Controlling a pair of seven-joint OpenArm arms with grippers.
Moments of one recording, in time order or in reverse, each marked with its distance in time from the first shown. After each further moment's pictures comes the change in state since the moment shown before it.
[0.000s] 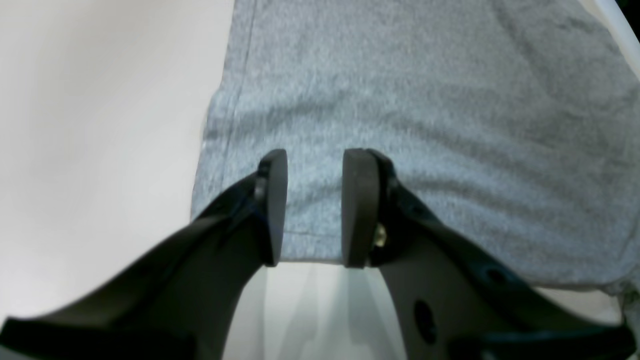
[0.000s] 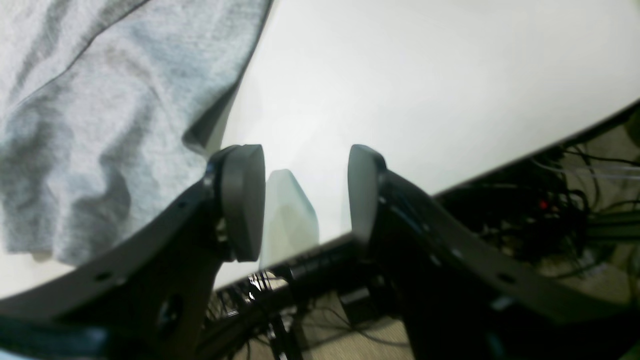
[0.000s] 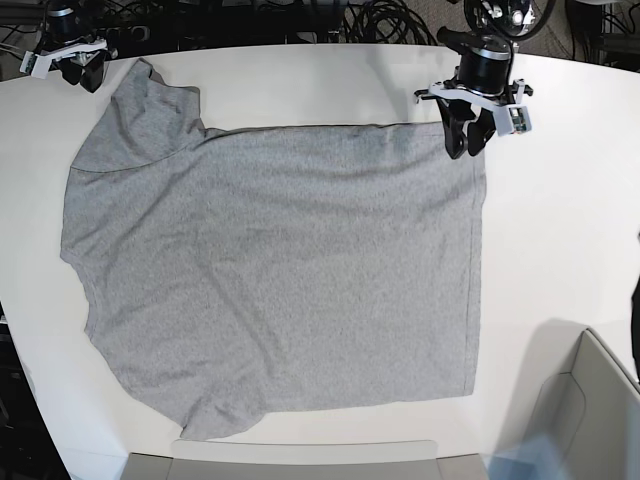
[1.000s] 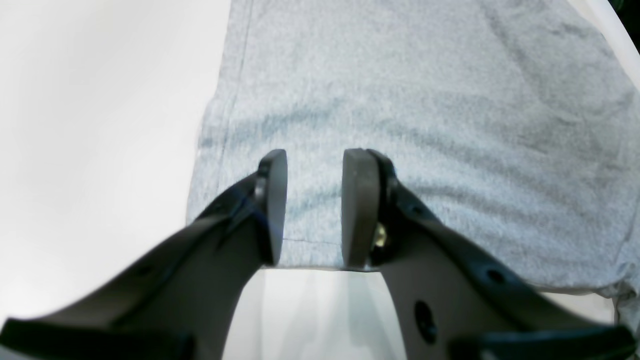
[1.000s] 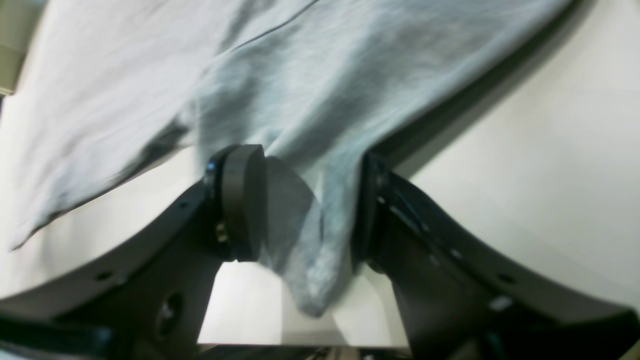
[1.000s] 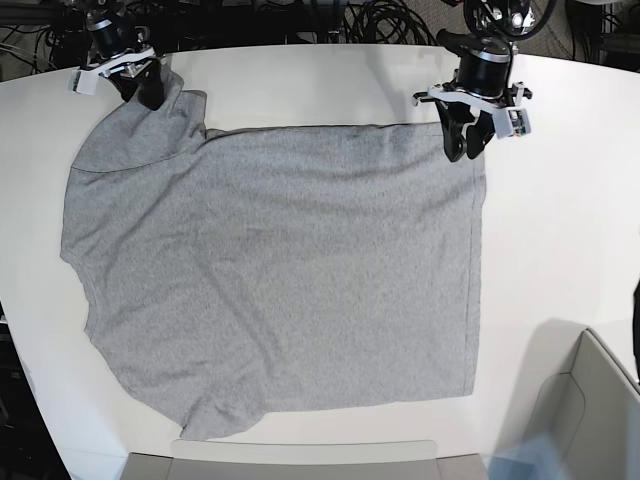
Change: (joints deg) left arm -0.3 0.0 0.2 -0.4 -0.5 -0.2 0.0; right arm 5.0 -2.7 -7.8 0.5 1.4 8.2 -3.2
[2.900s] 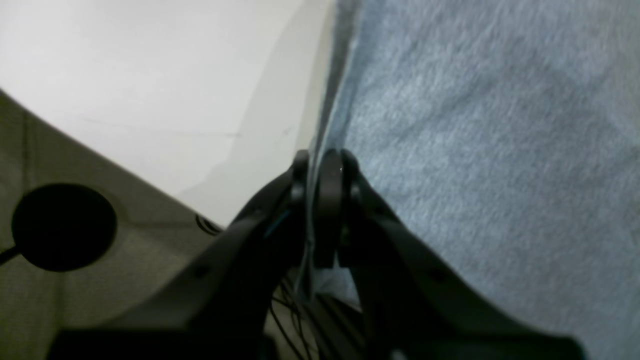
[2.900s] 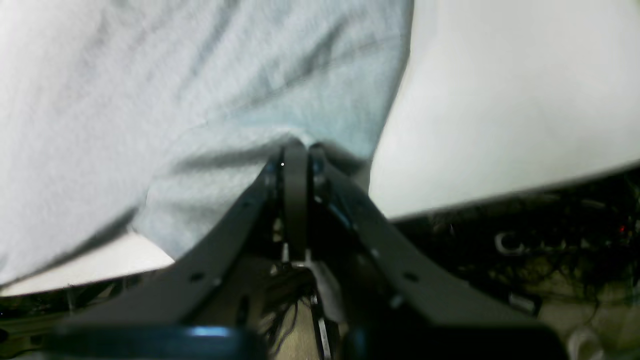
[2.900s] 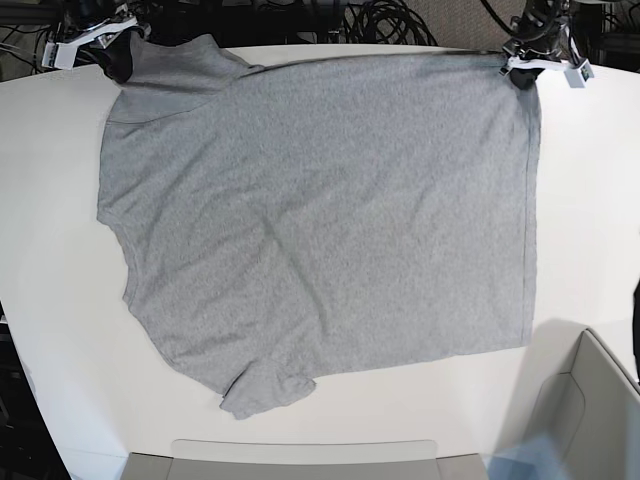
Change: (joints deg) left arm 6.7 0.2 -23.6 -11.2 -24.9 -0.3 15.4; right arm -14.6 -1.6 8.1 19.2 -1.9 -2.8 -4.0
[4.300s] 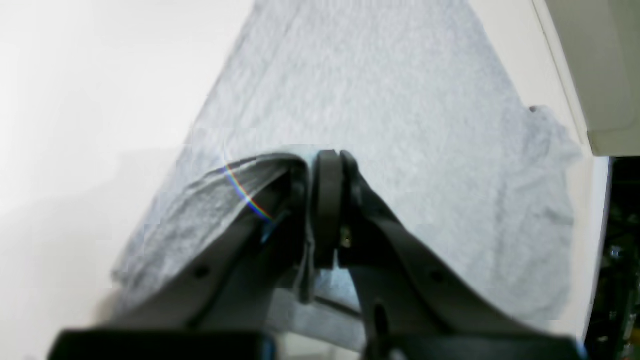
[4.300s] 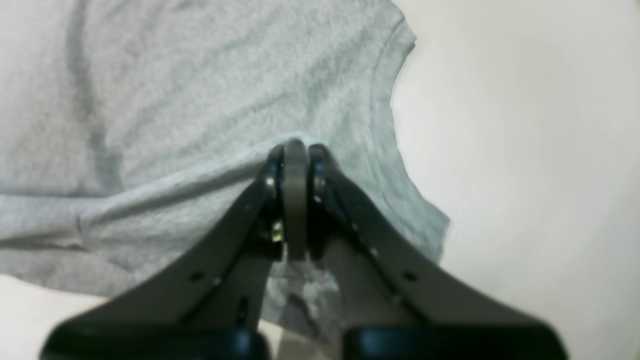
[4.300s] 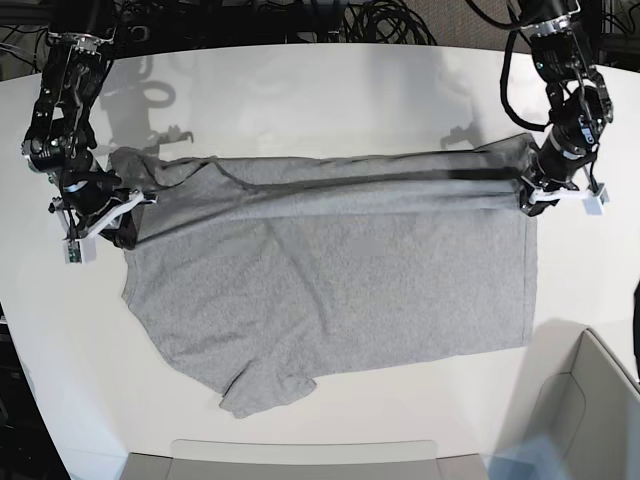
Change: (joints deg) left arm -36.3 -2.4 -3.8 -12.2 0.6 0.7 19.1; right arm 53.2 1.7 -5.6 -10.3 -18.2 0.8 -37.6
